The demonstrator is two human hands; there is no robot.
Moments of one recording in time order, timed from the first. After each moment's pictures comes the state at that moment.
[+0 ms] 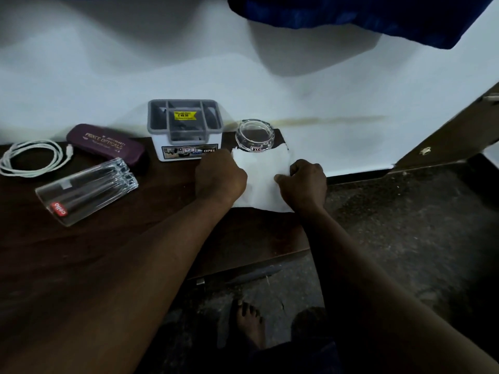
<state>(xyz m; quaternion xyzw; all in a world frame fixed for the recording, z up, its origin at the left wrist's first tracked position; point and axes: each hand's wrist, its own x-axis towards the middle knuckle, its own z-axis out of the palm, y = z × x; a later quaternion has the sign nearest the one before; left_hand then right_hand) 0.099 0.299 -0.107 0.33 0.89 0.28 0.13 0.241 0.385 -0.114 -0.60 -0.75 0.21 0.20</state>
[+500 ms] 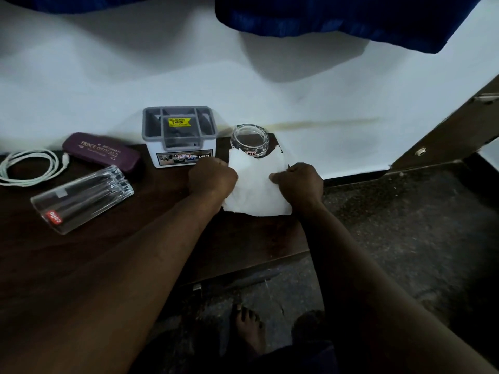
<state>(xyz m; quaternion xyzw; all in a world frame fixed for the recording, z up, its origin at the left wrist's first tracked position) 0.093 0.304 -0.107 0.22 0.86 0.39 0.25 0.239 0.392 -0.103 -0.63 -0.68 0.32 0.20</state>
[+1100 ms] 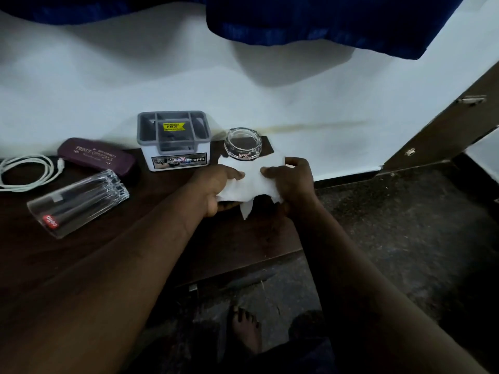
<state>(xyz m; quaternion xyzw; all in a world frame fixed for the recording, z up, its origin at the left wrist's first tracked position) 0.099 0.293 -0.086 0.04 0.64 0.52 0.57 0.236 0.377 -0.078 -0.59 -0.52 0.54 0.30</state>
